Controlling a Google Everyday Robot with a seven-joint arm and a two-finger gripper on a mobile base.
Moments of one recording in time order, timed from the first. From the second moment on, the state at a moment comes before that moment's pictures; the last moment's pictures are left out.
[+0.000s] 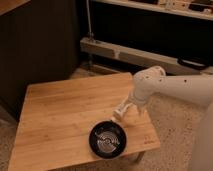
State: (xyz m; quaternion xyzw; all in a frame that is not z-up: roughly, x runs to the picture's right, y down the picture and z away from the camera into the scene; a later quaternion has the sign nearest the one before) arm 0.148 0.095 0.771 -0.15 0.23 0.88 0.39
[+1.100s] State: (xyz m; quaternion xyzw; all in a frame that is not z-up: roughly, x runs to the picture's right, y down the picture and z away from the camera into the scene) arm 0.098 0.091 0.825 -0.23 0.22 0.85 0.43
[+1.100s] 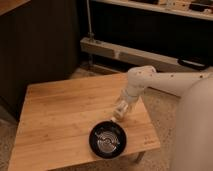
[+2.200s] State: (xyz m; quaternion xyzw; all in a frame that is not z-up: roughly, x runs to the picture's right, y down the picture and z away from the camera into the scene) arm 0.077 0.122 0.870 -0.25 0.26 0.81 0.46
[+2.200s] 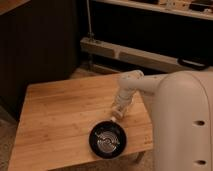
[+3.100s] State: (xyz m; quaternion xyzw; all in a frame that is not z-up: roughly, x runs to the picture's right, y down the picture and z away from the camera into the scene) arm 0.037 0.132 0.849 -0.27 0.27 0.77 0.52
